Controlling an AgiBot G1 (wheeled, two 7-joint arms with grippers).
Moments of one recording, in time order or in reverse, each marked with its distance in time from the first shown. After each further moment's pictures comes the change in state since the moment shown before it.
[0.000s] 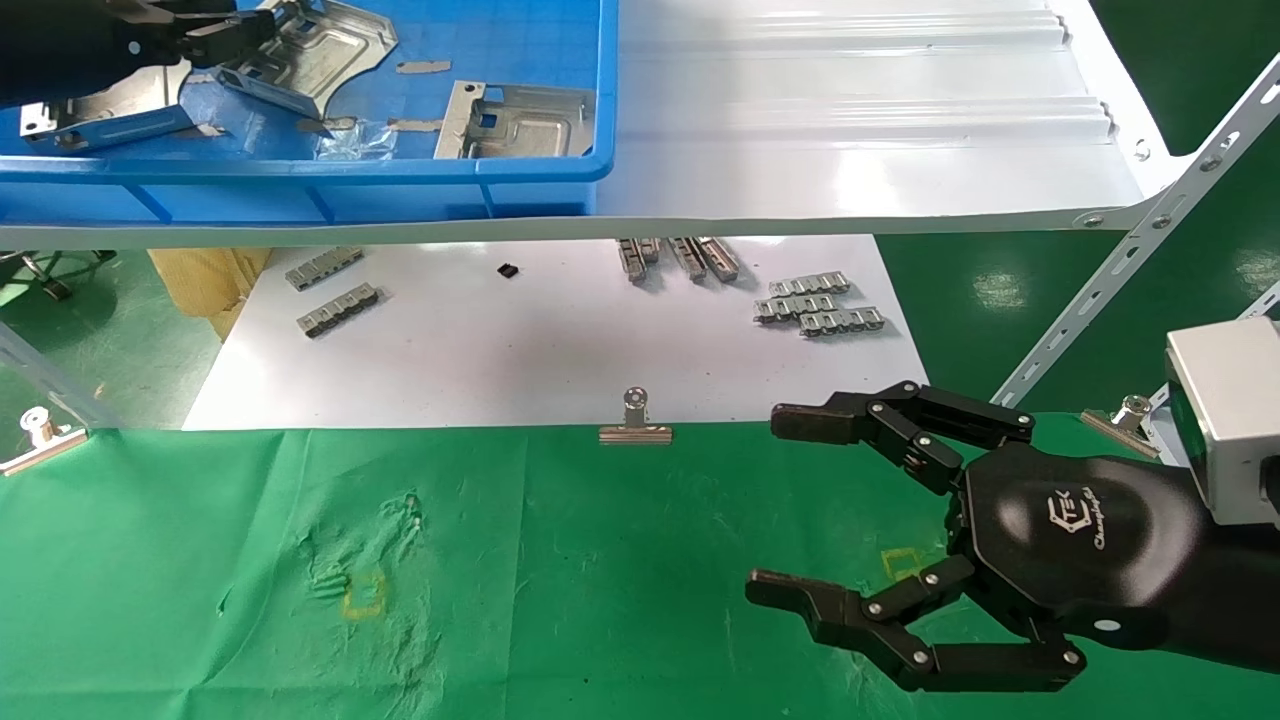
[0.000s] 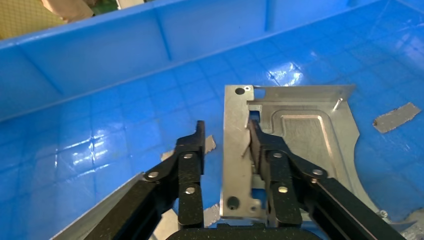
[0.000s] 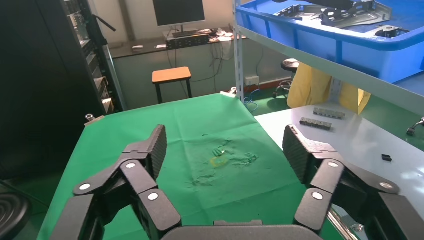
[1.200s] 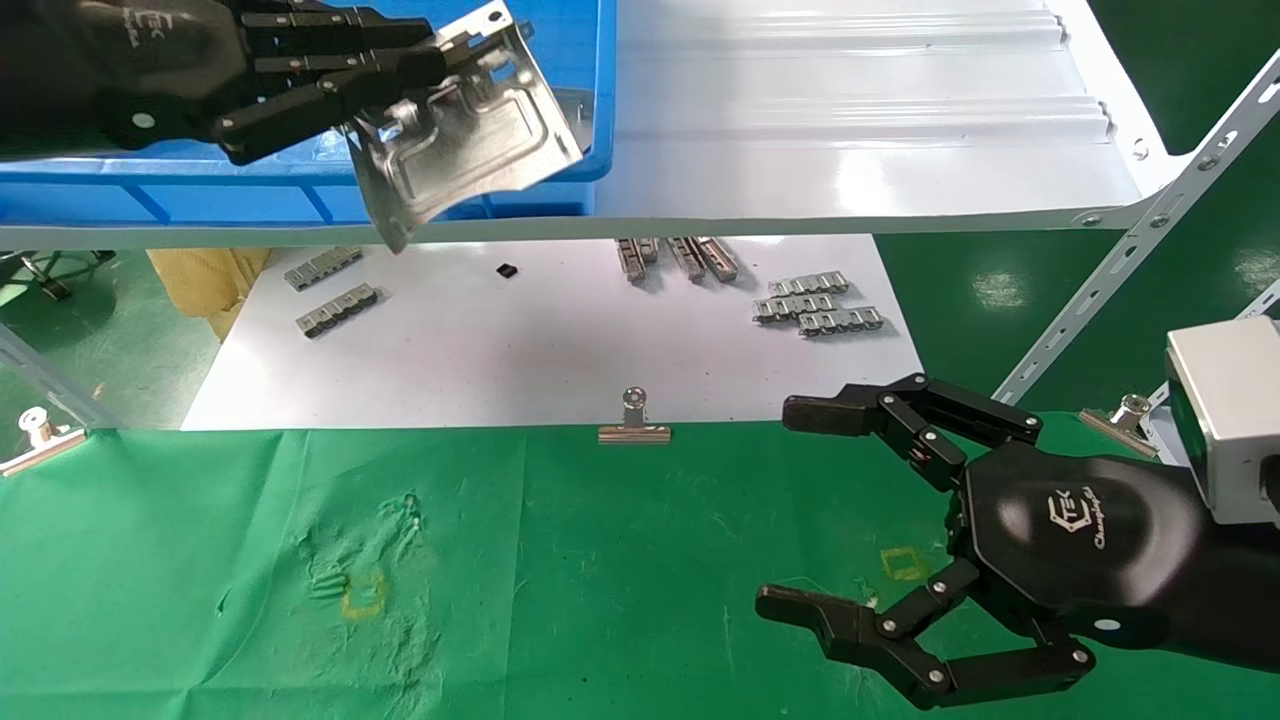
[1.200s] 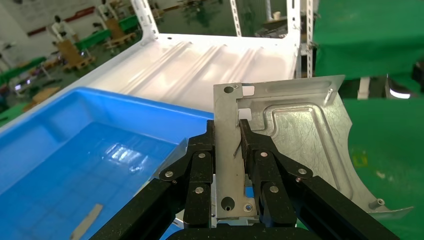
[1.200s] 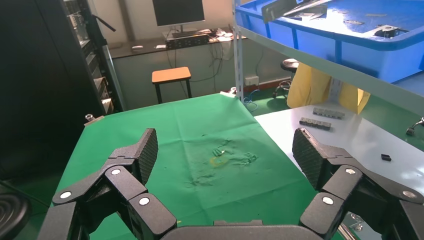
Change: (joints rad) left arm 0.093 -0.137 -0.057 -0.265 -0.215 0.733 0.259; right arm 0.000 0.000 0.000 0.000 0.000 0.000 0.000
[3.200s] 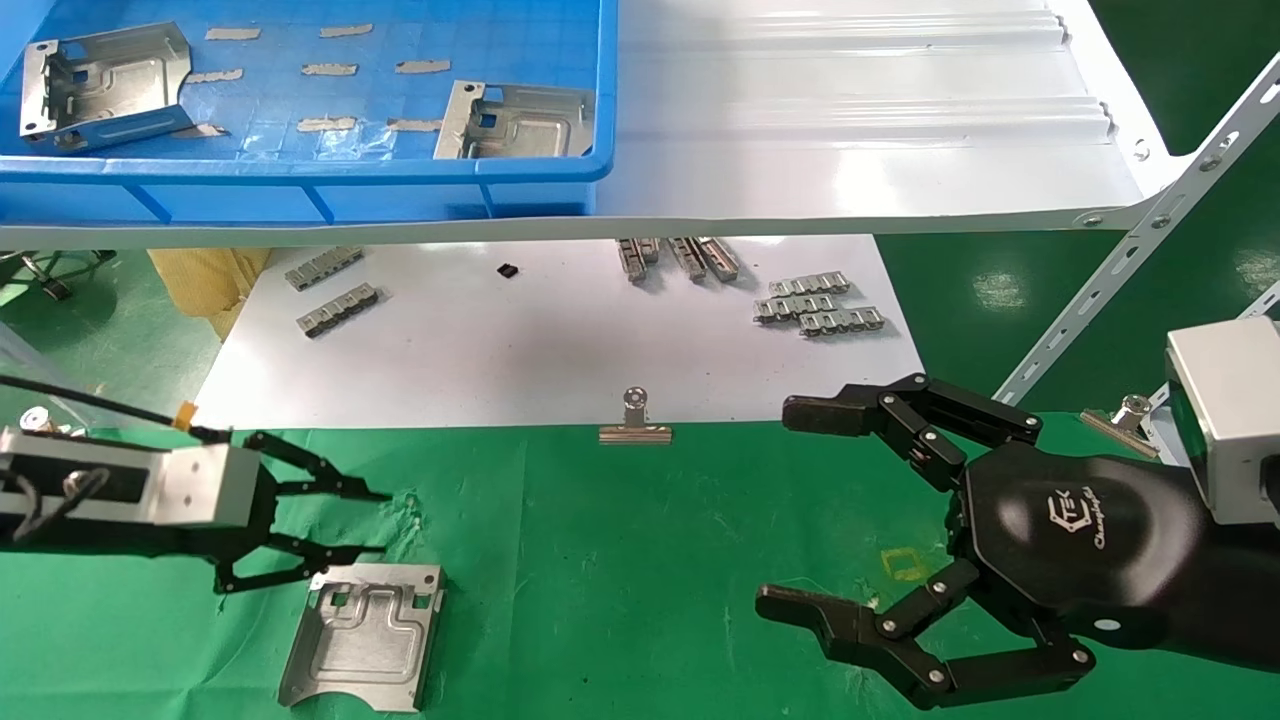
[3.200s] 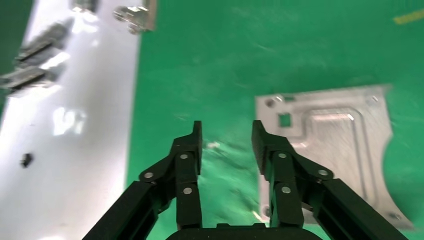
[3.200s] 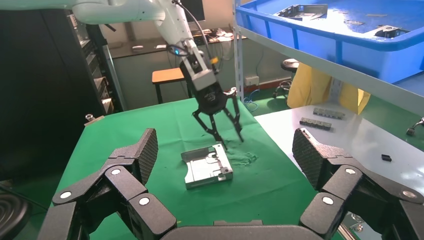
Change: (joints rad) left arm 0.235 -0.080 0.589 0.046 -0.135 -0.008 0.516; right arm 0.000 0.000 0.000 0.000 0.000 0.000 0.000
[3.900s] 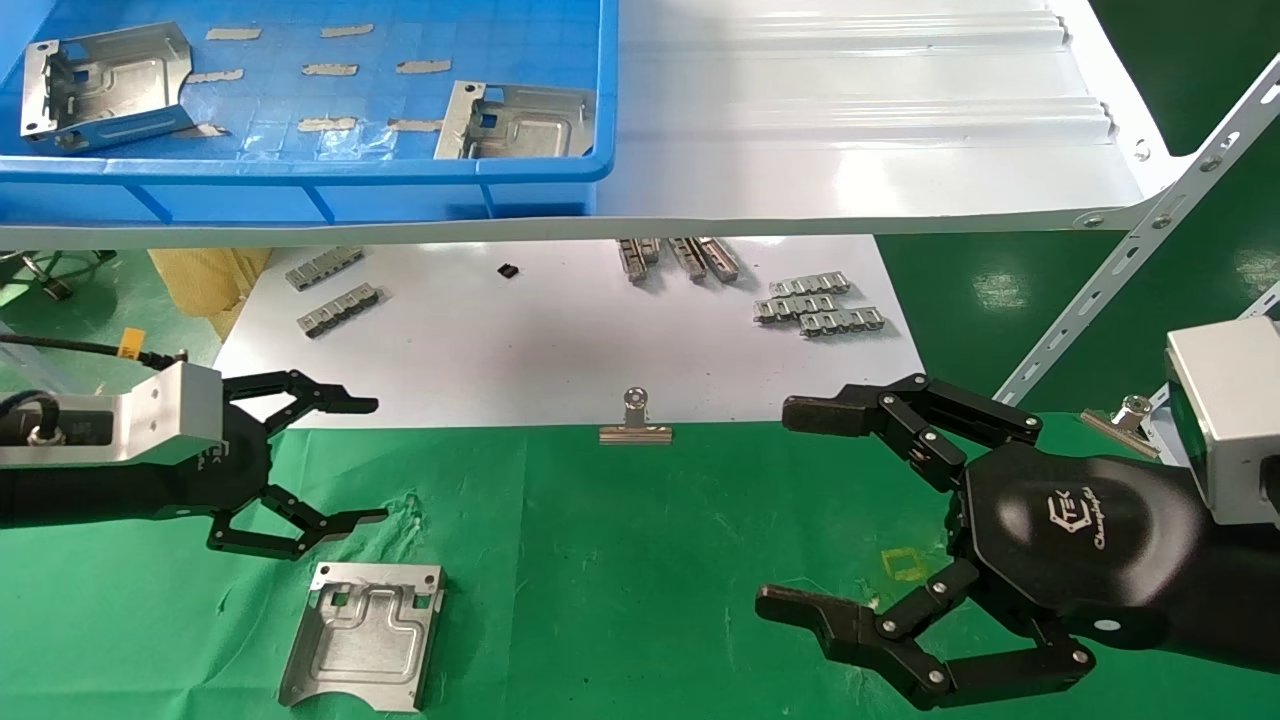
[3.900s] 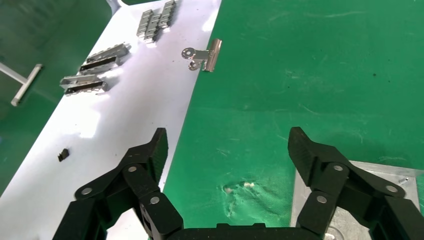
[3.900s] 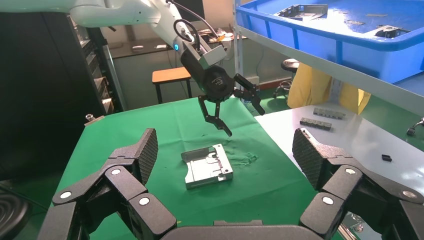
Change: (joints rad) left arm 0.034 -0.022 -0.050 0.035 -0.129 0.012 -0.085; right arm 0.000 0.000 0.000 0.000 0.000 0.000 0.000
